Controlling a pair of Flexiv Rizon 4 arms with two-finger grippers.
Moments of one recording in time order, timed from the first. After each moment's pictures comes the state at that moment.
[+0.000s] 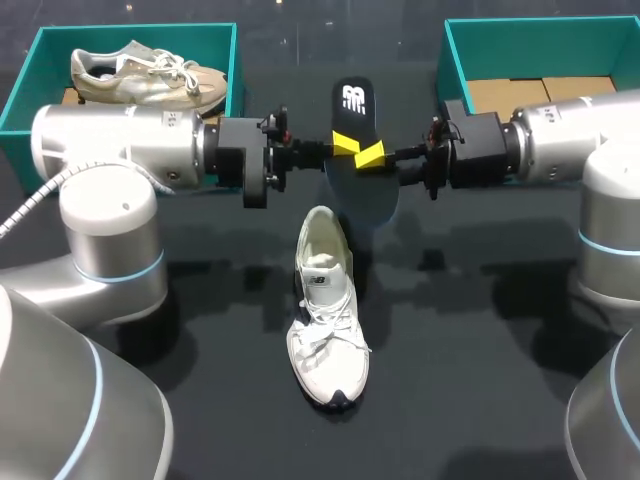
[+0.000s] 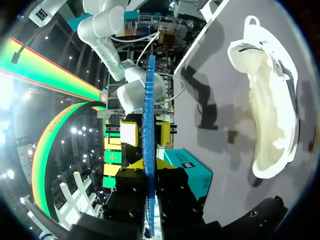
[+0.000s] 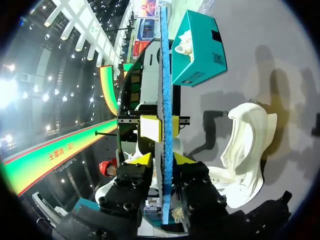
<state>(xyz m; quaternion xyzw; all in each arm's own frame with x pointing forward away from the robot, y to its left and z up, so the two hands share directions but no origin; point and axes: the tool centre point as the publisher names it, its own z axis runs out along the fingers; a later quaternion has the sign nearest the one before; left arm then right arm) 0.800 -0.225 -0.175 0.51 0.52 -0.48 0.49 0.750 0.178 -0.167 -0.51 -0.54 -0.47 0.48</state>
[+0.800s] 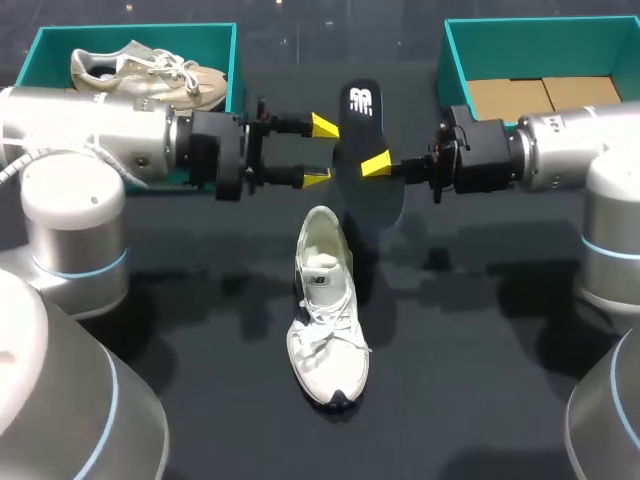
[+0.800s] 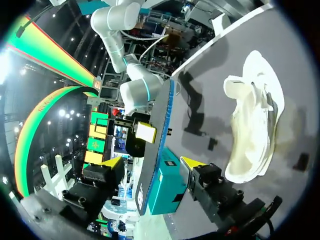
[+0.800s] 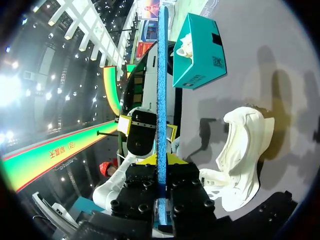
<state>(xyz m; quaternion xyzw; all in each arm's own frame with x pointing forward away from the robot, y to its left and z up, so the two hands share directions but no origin) 0.790 -0.183 -0.170 0.48 0.61 -0.47 0.42 0.754 0.168 -0.176 -0.50 -0.54 -0.49 0.47</state>
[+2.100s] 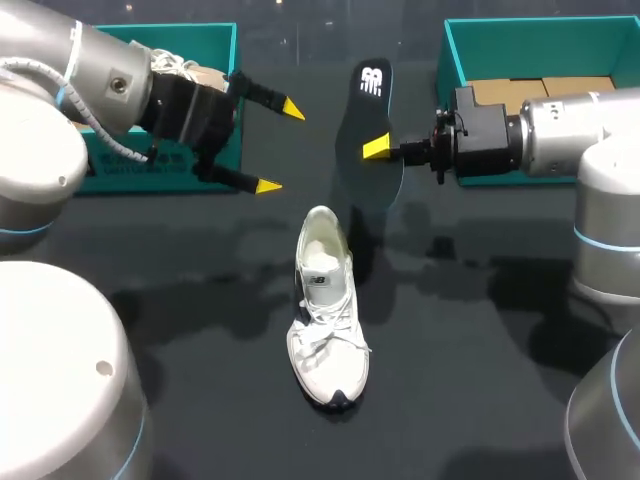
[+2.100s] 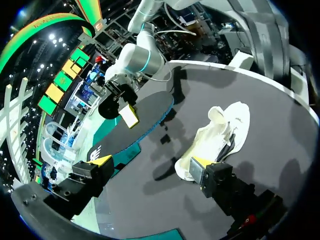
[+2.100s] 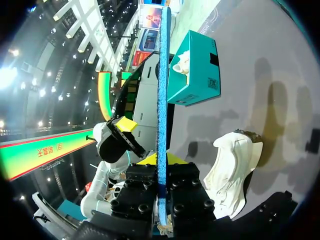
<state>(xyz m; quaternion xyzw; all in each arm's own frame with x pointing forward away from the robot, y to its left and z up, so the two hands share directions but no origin) 0.796 -0.131 -0.178 0.31 0.84 -0.40 0.22 0.790 0.166 -0.180 -0.52 -0.55 -0.51 0.40</state>
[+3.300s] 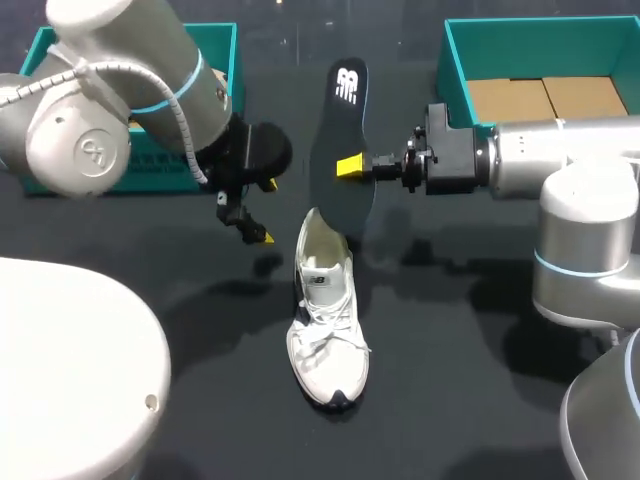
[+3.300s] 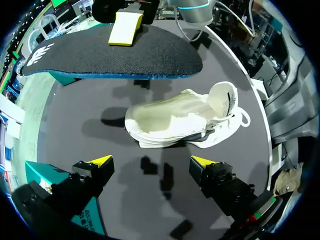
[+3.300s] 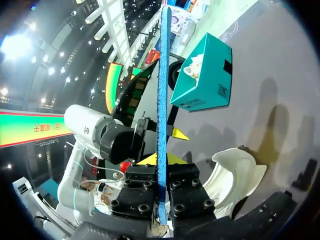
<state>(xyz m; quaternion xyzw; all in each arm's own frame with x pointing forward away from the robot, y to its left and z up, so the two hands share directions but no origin) 0.773 -0.095 -0.283 0.02 0.98 -0.17 0.04 0.789 0.201 -0.212 -0.45 -0.59 -0.57 0.35</state>
